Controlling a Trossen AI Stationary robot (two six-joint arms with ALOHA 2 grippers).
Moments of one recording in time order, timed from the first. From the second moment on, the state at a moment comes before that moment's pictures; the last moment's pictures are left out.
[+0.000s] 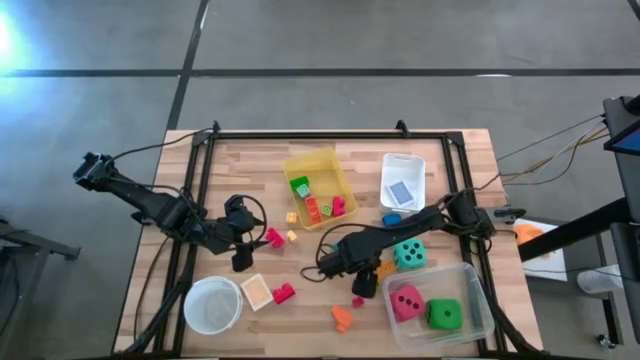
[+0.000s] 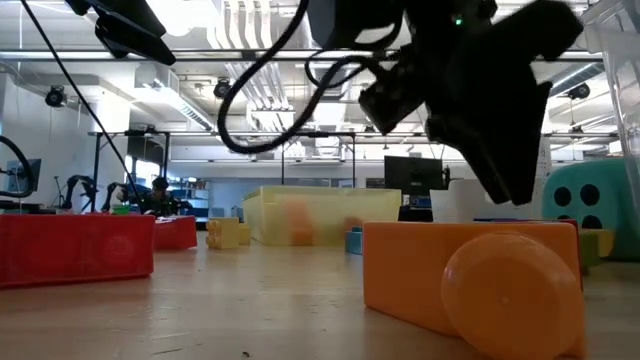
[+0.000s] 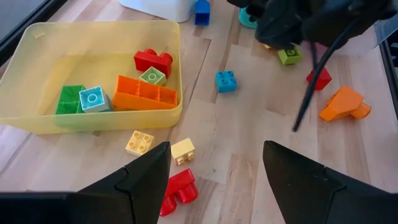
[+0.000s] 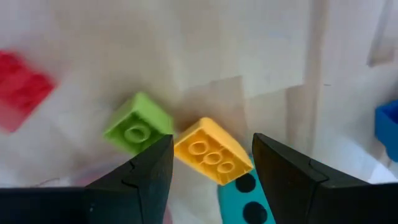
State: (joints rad) left arm -0.46 1.04 0.88 -0.67 -0.48 -0.56; right arm 0.30 2.16 1.71 -1.39 -0.11 0.56
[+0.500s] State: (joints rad) left arm -0.46 1.04 0.88 -0.67 -0.48 -0.56; right arm 0.37 2.16 1.68 -1.40 -0.18 0.45
